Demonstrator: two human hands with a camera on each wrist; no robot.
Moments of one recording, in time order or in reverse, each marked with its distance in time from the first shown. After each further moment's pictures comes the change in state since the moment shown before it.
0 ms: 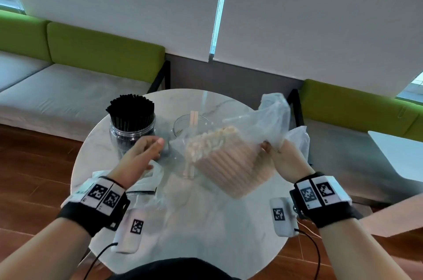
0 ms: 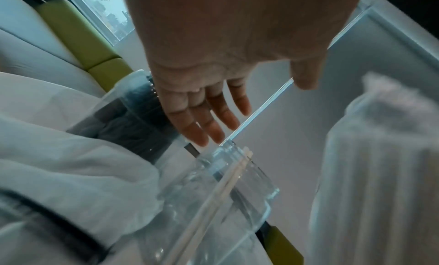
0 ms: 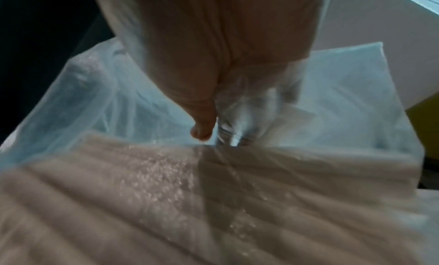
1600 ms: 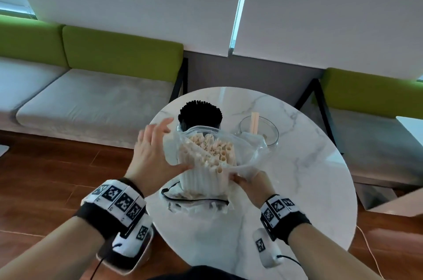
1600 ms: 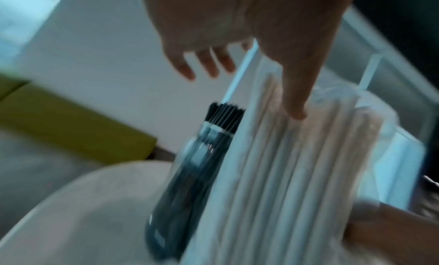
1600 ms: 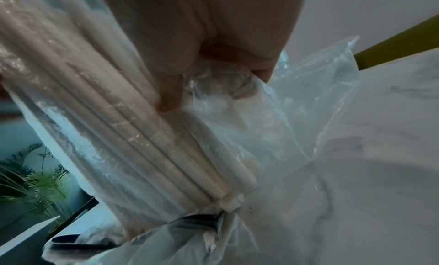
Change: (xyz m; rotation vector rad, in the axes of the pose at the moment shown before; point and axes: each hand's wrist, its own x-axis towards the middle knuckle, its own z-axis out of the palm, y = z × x) left_hand 0.017 -0.015 -0.169 0.692 0.116 0.527; right_hand -0.016 -0.098 0.244 0.065 -0.136 0.185
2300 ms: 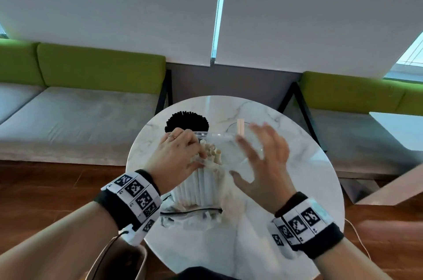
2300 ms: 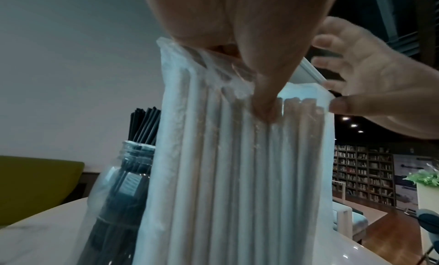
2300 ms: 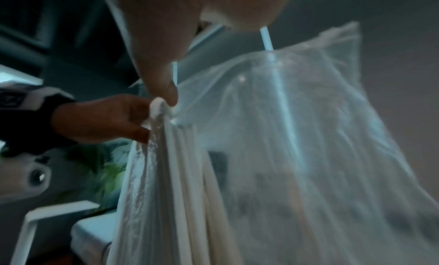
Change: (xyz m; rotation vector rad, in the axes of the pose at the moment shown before) left_hand 0.038 0.038 0.018 0.312 -0.116 0.503; right_hand -0.055 -0.067 -0.069 -0.568 0.737 -0.889
